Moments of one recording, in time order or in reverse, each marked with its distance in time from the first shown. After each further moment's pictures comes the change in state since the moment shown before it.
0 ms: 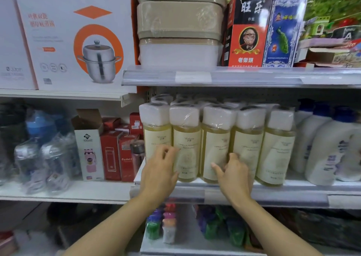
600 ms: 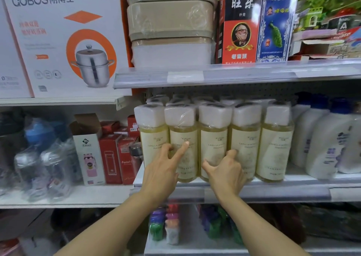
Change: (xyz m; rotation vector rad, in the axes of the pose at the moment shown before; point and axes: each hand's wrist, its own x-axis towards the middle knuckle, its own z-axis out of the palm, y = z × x) left_hand 0.008 0.001 0.003 0.143 -0.176 0.090; right_hand -0.003 -0.015 0.013 0.060 0.116 0.137
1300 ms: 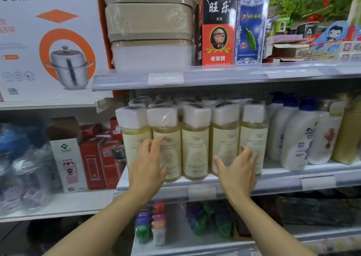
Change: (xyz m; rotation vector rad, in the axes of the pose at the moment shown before) left_hand 0.008 0.015 -0.010 -0.137 0.171 -0.104; right_hand 0.015 0.041 -0.038 0.045 0.171 0.015
